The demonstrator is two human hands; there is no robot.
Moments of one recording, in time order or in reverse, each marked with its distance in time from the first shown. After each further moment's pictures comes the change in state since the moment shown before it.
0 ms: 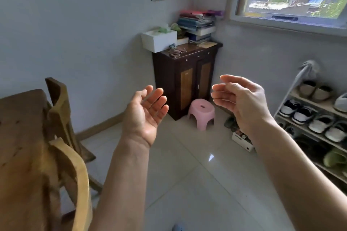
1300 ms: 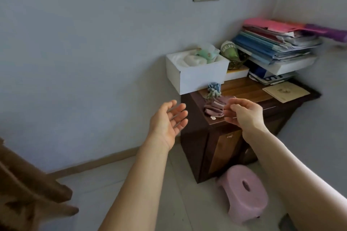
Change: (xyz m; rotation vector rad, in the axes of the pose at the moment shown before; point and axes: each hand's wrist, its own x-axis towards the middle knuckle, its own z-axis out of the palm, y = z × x) left_hand 0.729 0.037 0.153 0.043 0.319 -0.014; right_hand 0.771 0.149 0.227 -0.288 -0.157 0.215
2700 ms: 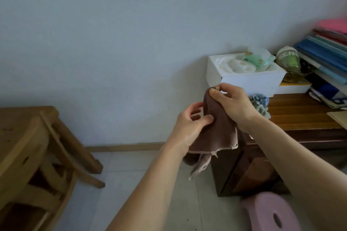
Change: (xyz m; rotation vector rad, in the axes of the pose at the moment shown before) left_hand 0.045 0.015 -0.025 0.549 -0.026 0.336; right_hand 0.027 -0.038 0.126 -0.213 -0.613 -0.419
